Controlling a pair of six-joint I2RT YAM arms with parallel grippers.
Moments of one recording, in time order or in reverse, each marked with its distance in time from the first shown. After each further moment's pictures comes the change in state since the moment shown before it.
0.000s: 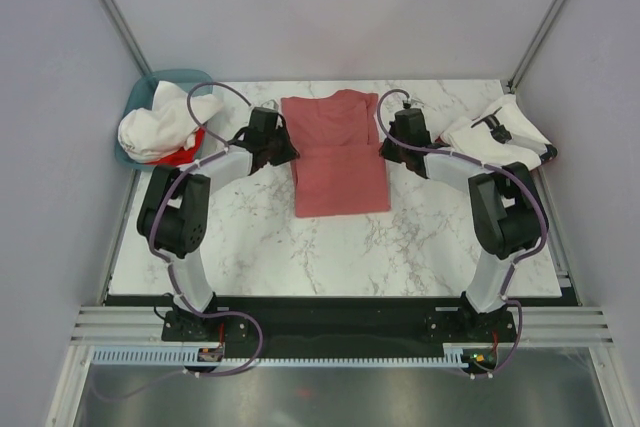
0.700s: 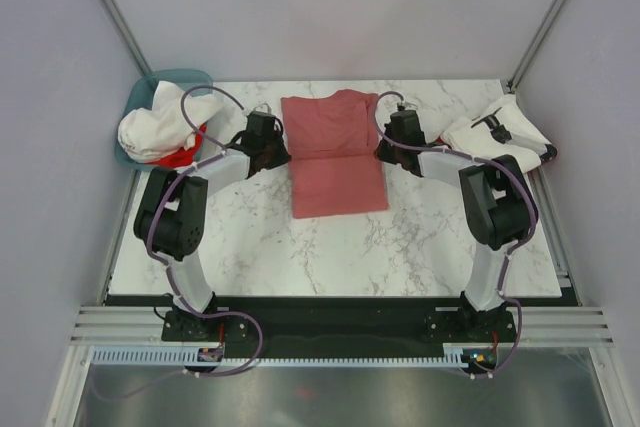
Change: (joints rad) left arm 0.011 -0.030 -0.052 -0.003 -0.103 0.000; right arm 0.002 0.071 0.026 0.037 -0.039 -0.001
